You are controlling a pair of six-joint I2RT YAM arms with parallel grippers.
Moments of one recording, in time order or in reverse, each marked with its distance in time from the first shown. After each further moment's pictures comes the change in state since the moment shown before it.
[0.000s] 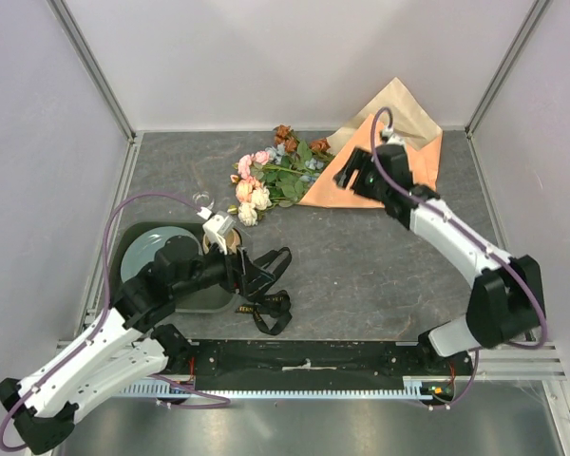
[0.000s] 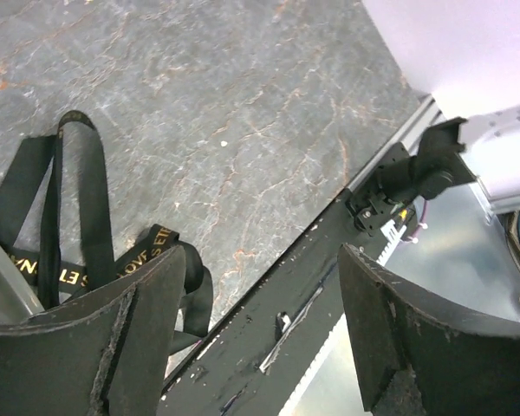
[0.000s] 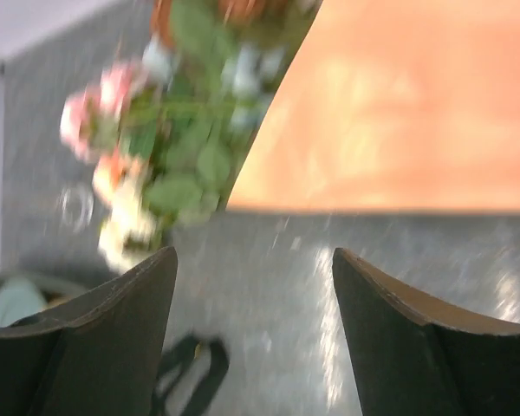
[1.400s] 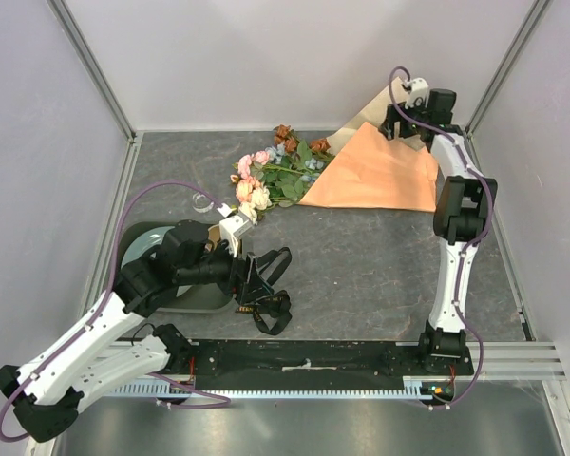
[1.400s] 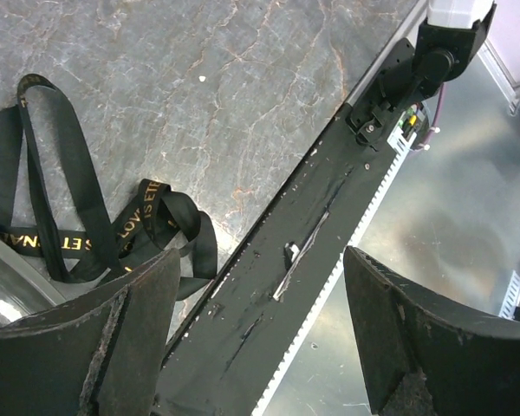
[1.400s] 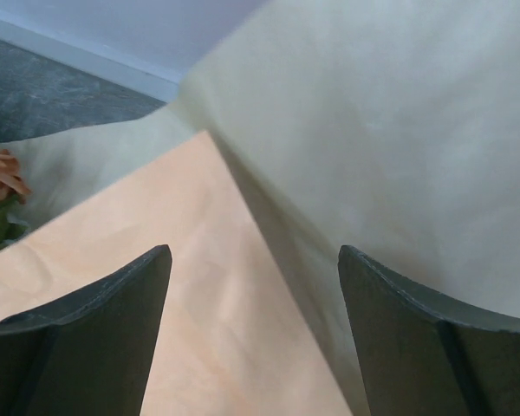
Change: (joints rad) left arm 0.000 0.116 0.187 -0.248 0.166 0.225; right arm -0.490 0.994 1.086 -0.037 -0.510 -0.853
